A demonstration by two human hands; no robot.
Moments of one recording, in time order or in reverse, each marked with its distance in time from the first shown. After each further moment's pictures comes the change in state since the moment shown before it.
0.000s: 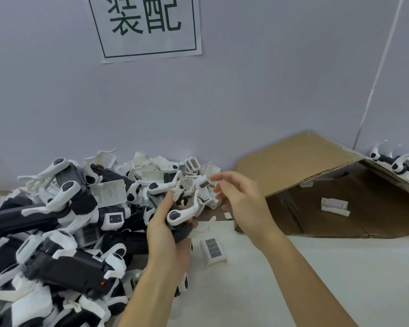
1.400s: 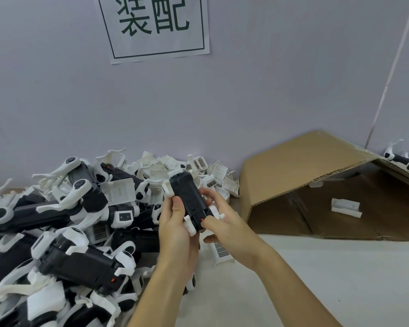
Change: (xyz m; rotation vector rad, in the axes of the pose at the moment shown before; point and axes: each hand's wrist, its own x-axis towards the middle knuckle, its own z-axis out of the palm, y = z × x) left_hand 0.001 -0.004 -0.004 0.194 -0.152 0.181; right_hand -0.014 0.032 0.027 0.112 -0.425 0.143
